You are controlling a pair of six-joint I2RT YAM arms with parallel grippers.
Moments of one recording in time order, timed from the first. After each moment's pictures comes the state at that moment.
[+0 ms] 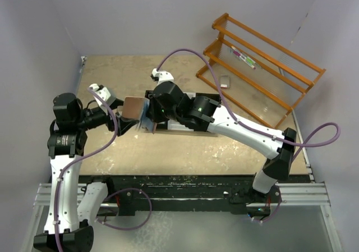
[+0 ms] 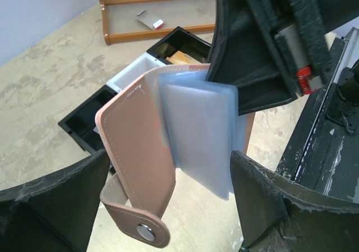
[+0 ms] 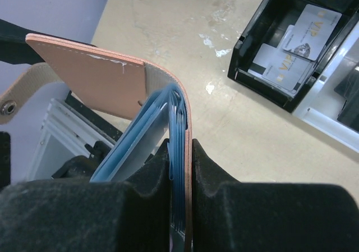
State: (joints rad) left arm 0.09 0.78 1.00 -0.57 1.04 0.27; right arm 1.10 1.68 1.75 -0.67 0.26 0.66
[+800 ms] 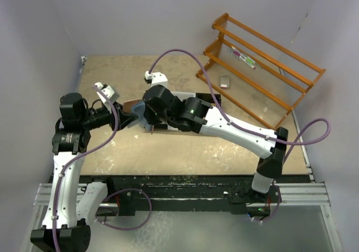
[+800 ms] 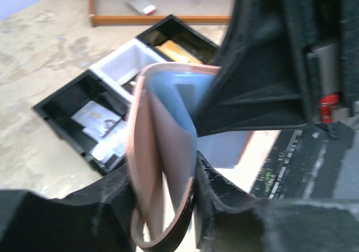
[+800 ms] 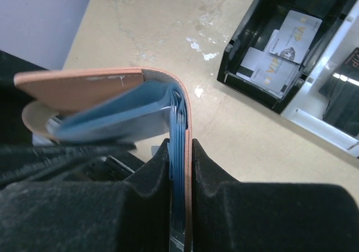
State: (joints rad) left arm 0.04 0.79 0.94 -0.54 1.03 0.18; right arm 1.17 1.77 1.90 -0.77 0.40 0.65
